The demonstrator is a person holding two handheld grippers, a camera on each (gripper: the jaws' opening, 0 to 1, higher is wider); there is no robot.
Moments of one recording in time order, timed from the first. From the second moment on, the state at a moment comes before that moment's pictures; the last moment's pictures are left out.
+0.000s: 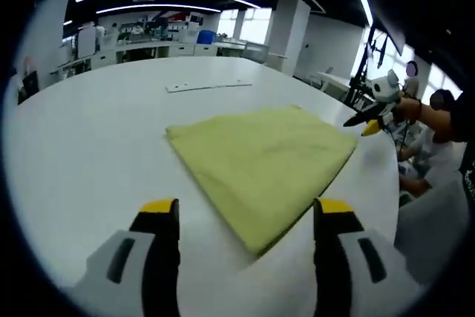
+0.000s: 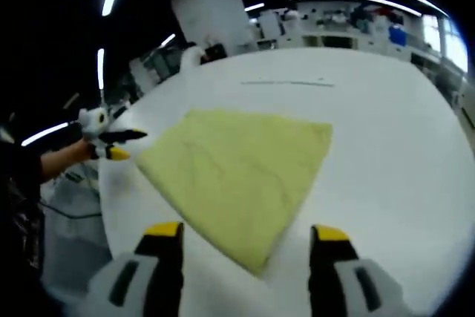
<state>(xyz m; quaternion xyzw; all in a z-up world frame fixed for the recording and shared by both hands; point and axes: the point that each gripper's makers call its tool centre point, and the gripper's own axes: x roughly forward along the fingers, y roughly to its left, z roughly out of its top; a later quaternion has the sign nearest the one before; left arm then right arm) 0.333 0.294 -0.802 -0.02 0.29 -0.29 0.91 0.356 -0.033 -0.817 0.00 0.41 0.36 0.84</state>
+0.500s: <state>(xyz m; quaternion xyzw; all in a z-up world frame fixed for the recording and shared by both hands) 0.314 0.293 -0.831 -0.05 0.34 -0.29 0.89 0.339 -0.046 -0.834 0.00 0.43 0.35 0.83</state>
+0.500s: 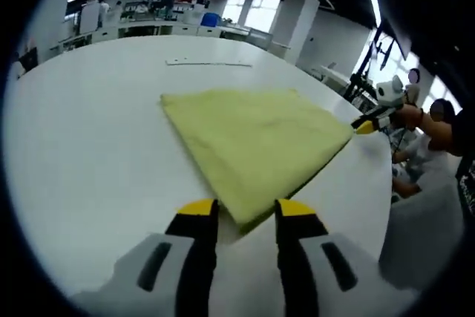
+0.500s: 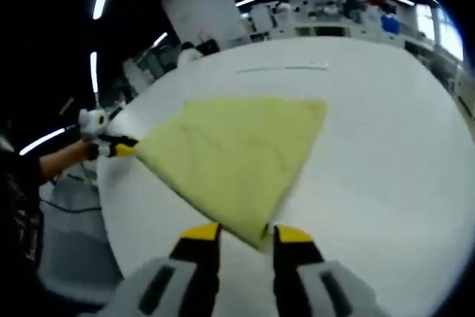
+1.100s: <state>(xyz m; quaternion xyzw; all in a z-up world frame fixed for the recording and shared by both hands) 0.298 0.289 -0.831 -0.03 0.36 -0.30 0.89 0.337 -0.052 -0.837 -0.01 0.42 0.35 0.84</state>
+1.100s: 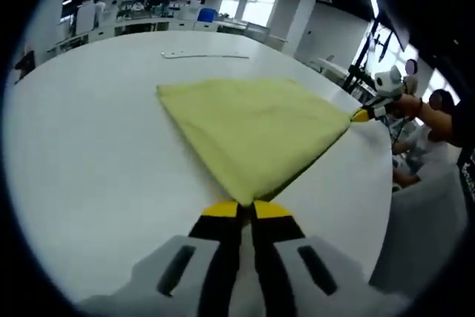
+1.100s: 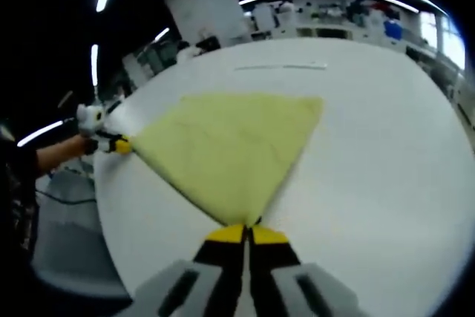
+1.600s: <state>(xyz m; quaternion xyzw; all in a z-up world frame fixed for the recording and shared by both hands) 0.287 0.281 -0.833 -0.01 0.36 -0.31 0.88 0.324 -0.062 -0.833 -0.02 0.43 0.36 0.83</state>
